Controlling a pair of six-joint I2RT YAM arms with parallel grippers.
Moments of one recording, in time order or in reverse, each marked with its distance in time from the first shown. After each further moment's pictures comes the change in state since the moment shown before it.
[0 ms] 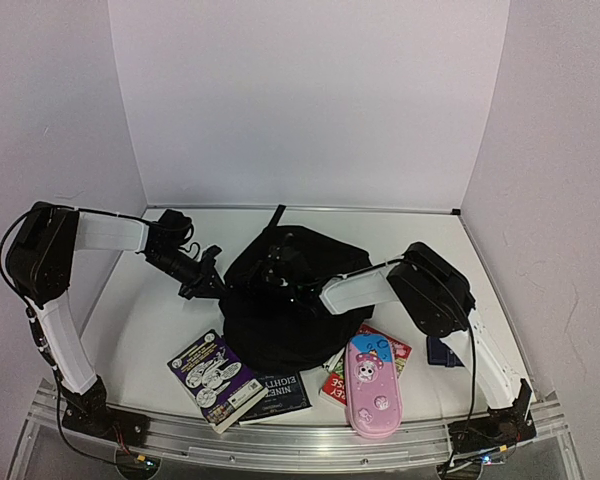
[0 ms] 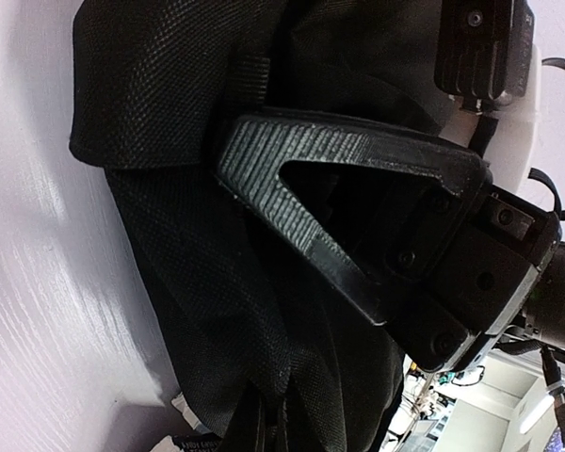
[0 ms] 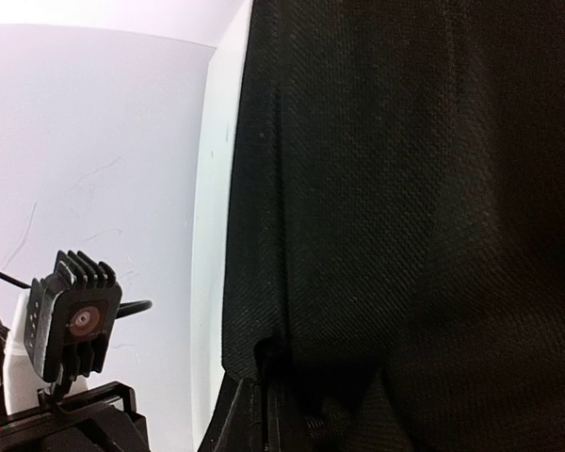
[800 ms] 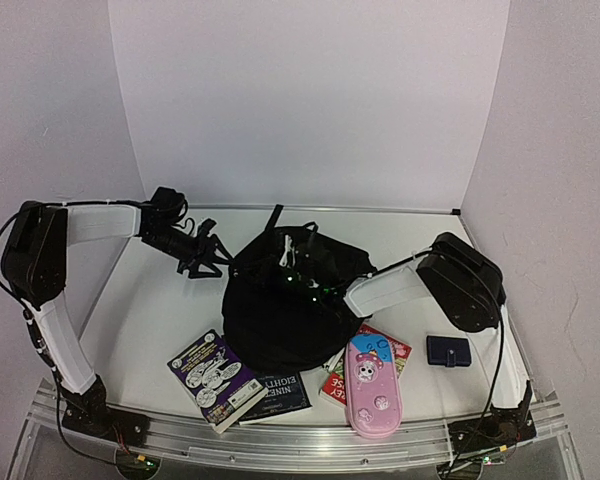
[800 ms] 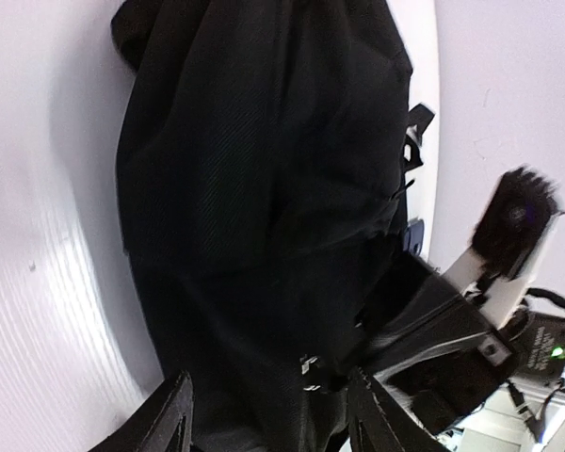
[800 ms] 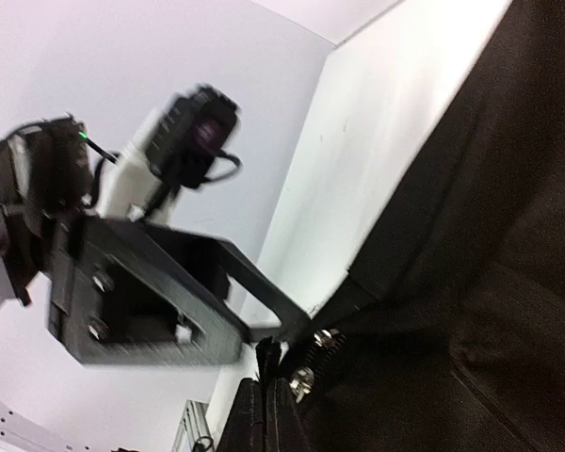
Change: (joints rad) left arm 0.039 -0.024 0.120 0.003 -0.024 -0.052; right arm 0.004 -0.225 -0.310 0.270 -0.108 -0.188
